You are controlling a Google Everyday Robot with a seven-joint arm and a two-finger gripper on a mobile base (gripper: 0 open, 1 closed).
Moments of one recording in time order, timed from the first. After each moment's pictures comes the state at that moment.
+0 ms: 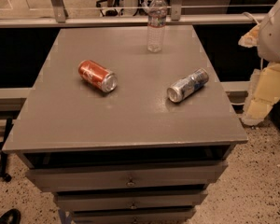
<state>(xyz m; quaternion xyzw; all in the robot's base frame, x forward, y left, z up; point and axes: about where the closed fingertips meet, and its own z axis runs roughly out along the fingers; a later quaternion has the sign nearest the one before) 0.438 -0.217 0.976 -0.60 0.78 -0.03 0.16</state>
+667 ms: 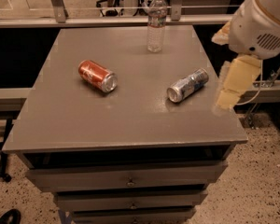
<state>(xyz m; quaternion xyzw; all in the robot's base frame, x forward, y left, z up) 0.458 -0.165 0.976 -0.61 0.77 0.02 0.19</state>
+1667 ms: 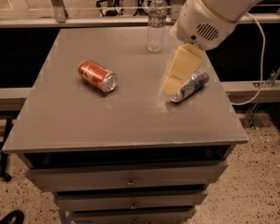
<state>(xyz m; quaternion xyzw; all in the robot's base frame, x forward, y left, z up) 0.489 -0.075 0.981 -0.61 0.75 0.08 0.23</state>
